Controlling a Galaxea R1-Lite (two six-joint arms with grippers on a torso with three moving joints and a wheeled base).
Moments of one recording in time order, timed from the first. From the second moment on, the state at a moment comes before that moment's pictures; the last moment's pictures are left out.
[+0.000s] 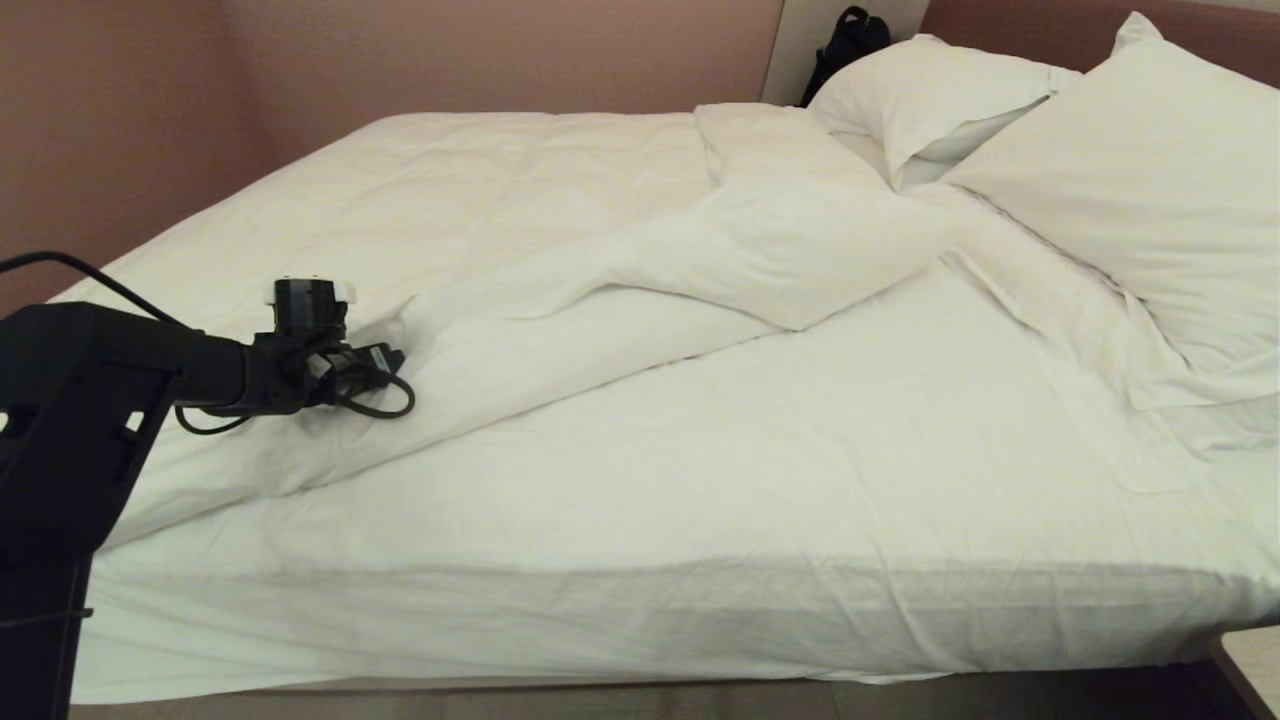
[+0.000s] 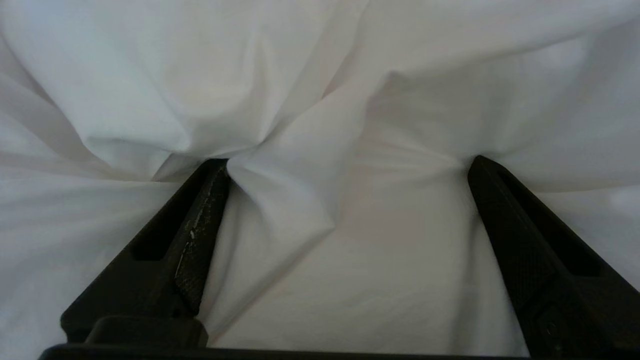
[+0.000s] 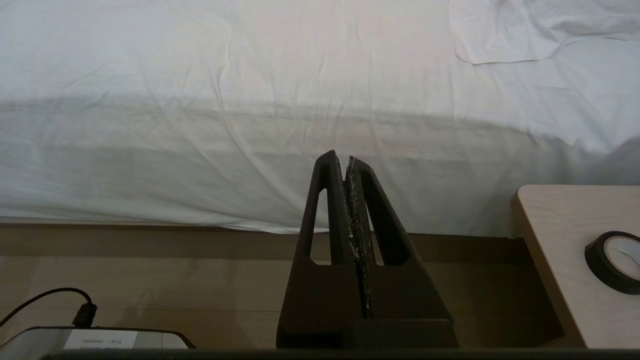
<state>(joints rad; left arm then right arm) 0.05 2.36 -1.71 -0.18 0.18 -0.26 0.01 0.00 0.00 0.00 0.01 -0.04</state>
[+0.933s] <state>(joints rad) 0.05 2.37 -1.71 -0.16 0.18 -0.25 0.01 0.00 0.00 0.00 0.01 -0.04</state>
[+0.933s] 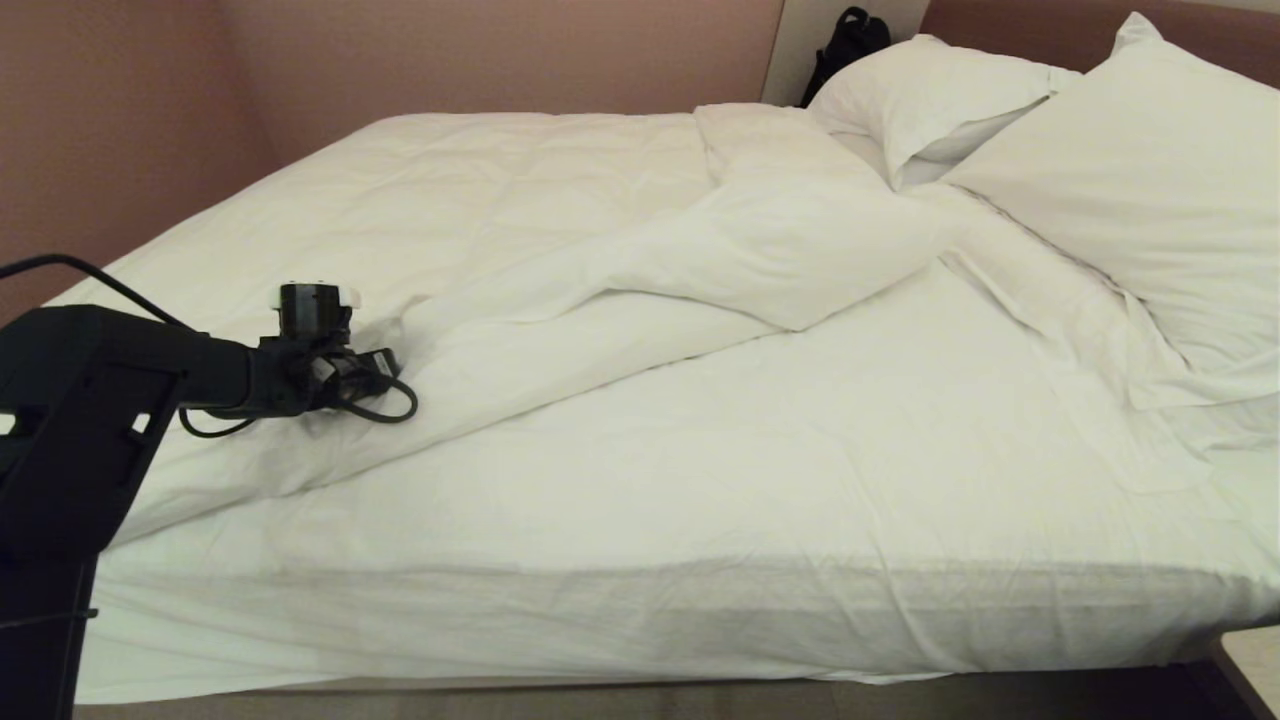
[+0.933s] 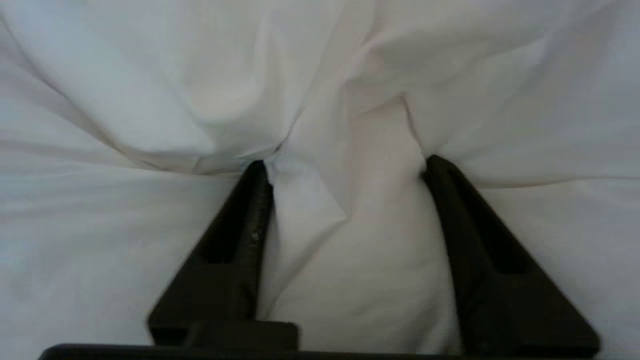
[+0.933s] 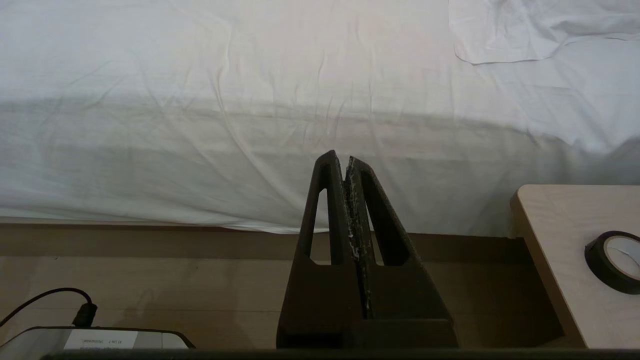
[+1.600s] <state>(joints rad) 0.04 2.36 -1.70 -0.17 0.18 -0.25 0.01 0.00 0.00 0.00 0.01 -0.04</state>
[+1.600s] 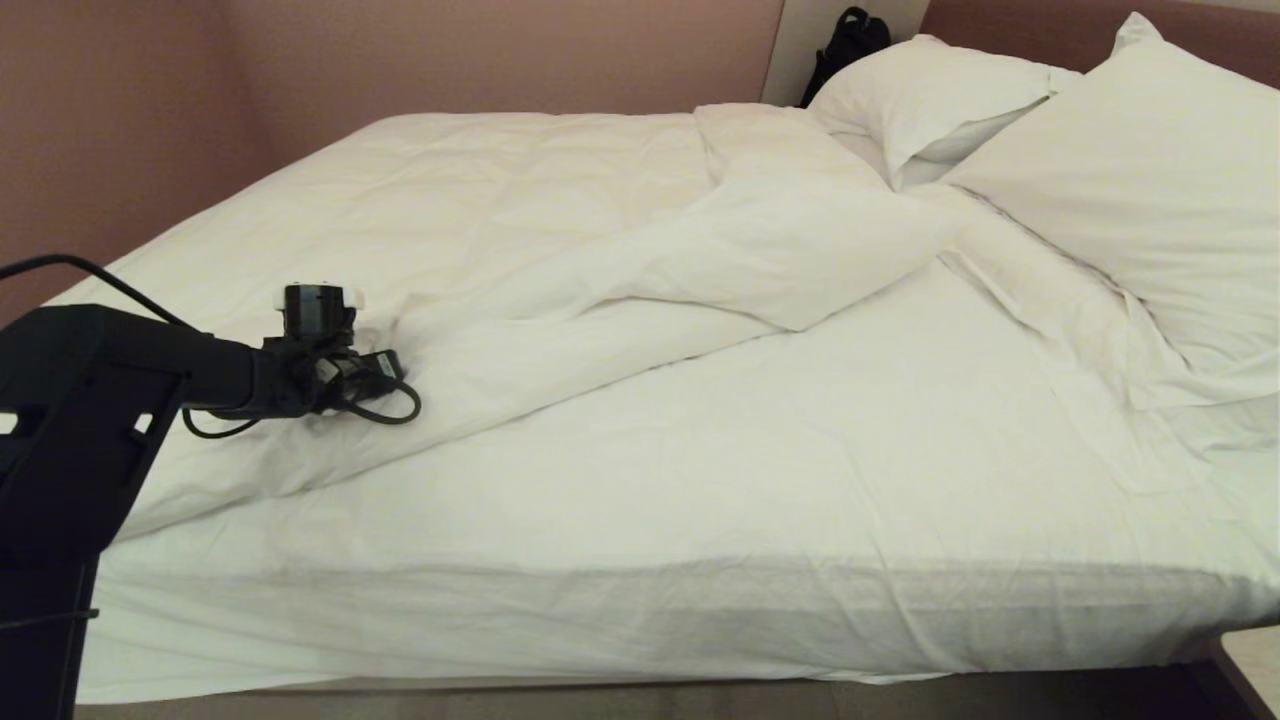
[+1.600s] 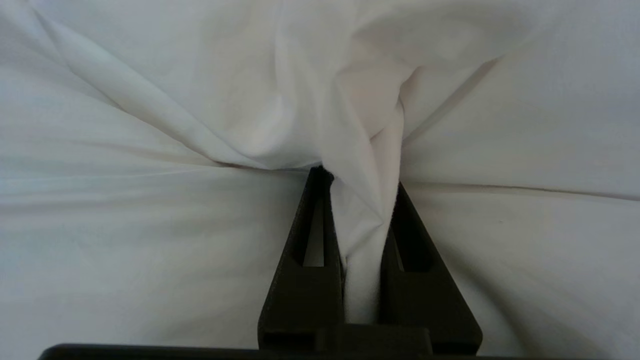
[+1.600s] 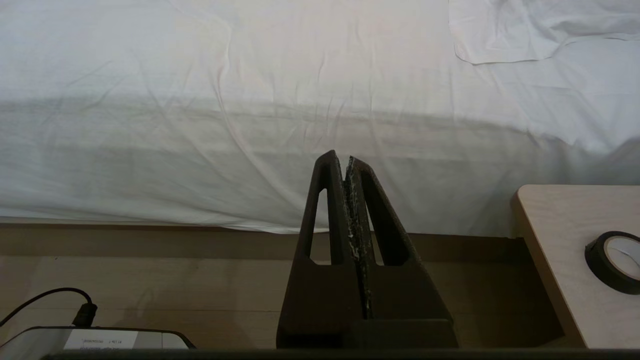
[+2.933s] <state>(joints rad) -0.04 1.80 -1.13 -0.11 0.17 -0.25 0.01 0.00 0.00 0.00 0.01 -0.04</state>
